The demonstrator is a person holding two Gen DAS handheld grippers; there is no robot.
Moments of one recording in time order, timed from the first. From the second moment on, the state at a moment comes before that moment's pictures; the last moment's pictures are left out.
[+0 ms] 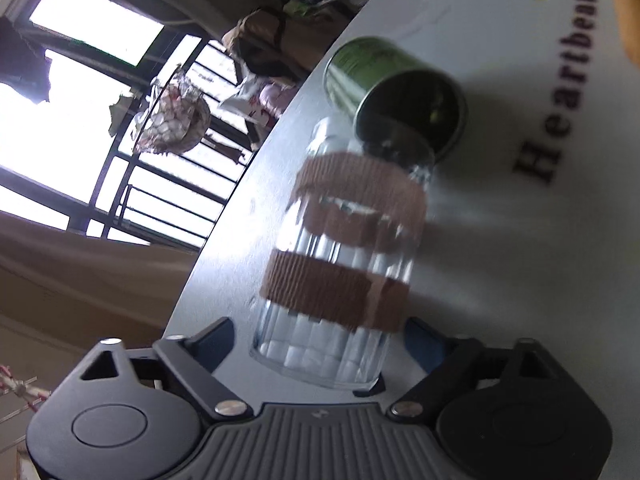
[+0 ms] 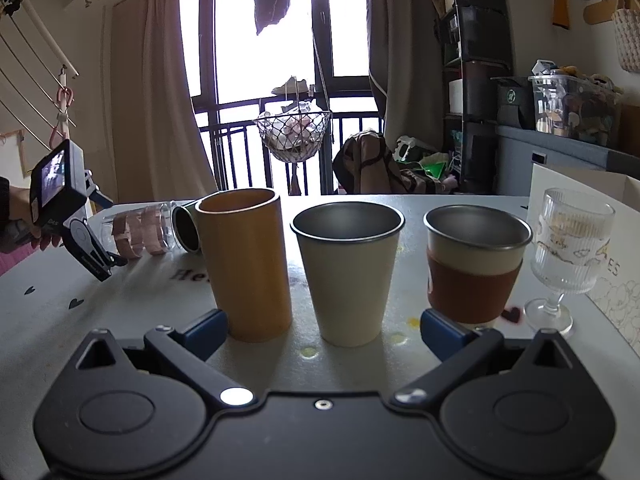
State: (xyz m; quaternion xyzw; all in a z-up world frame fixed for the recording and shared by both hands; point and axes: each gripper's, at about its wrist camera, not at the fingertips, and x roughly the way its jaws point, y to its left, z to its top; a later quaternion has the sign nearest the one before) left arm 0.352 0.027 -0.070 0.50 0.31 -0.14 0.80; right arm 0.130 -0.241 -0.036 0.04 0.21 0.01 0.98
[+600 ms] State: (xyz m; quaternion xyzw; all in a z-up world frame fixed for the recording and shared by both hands) left arm 0.231 0.015 -0.068 0.47 0.27 -0.10 0.83; right arm 0.114 -0.240 -0.028 0.05 0.20 0.03 0.98
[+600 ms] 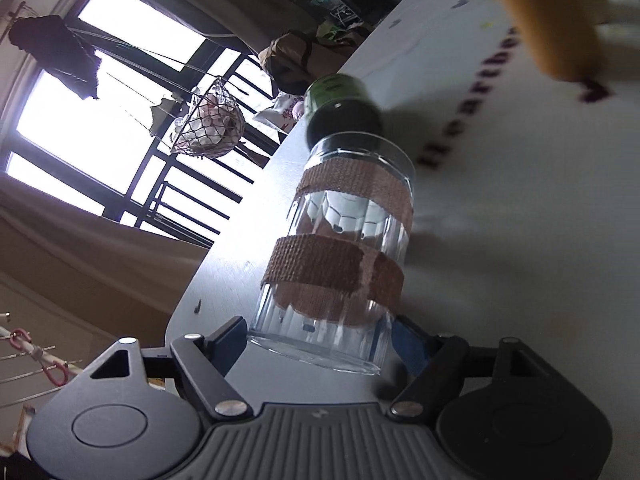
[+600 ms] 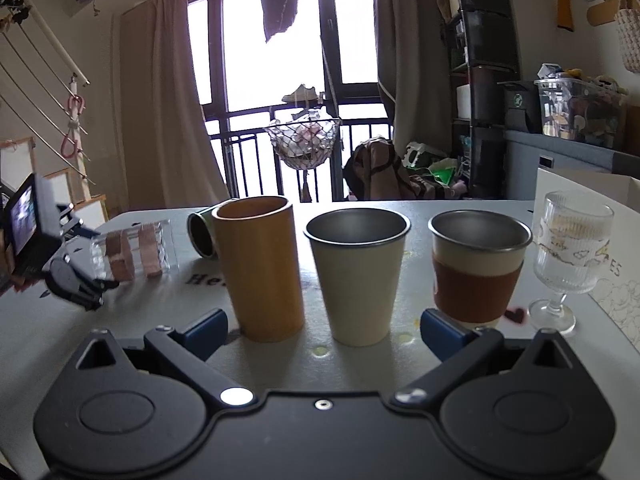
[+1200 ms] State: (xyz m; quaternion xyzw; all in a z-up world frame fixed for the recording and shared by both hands) left arm 0.089 -0.008 -0.061 0.39 0.28 -0.16 0.86; right arm 0.156 -0.209 -0.042 0.26 0.33 0.21 0.88
